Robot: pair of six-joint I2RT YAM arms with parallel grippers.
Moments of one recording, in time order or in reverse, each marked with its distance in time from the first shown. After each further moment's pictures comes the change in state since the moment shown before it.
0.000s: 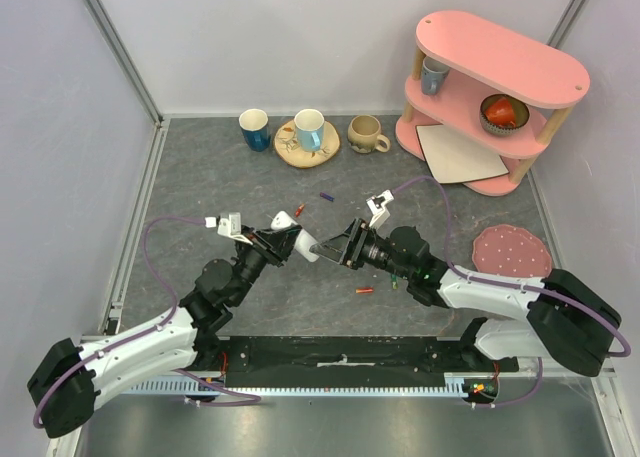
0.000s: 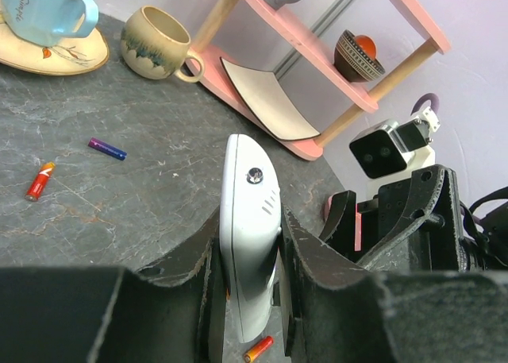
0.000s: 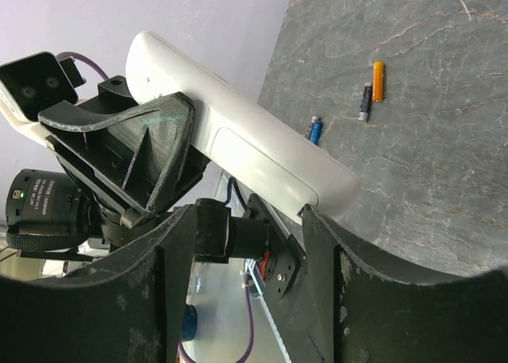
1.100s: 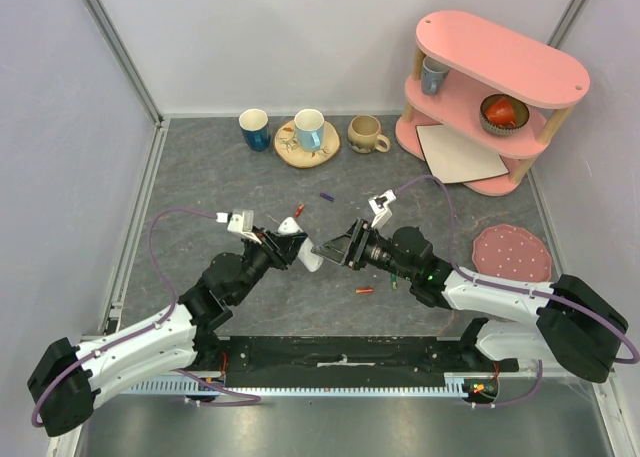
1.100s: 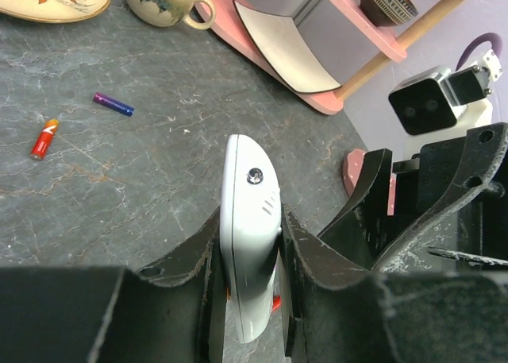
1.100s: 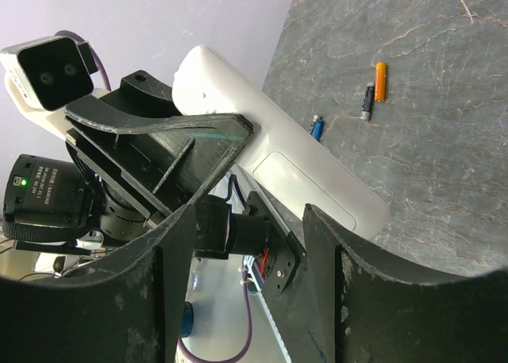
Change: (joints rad) left arm -0.006 0.008 0.068 -0.206 0.049 -0.001; right arm 0.000 -0.050 0.000 -0.050 0.003 -0.023
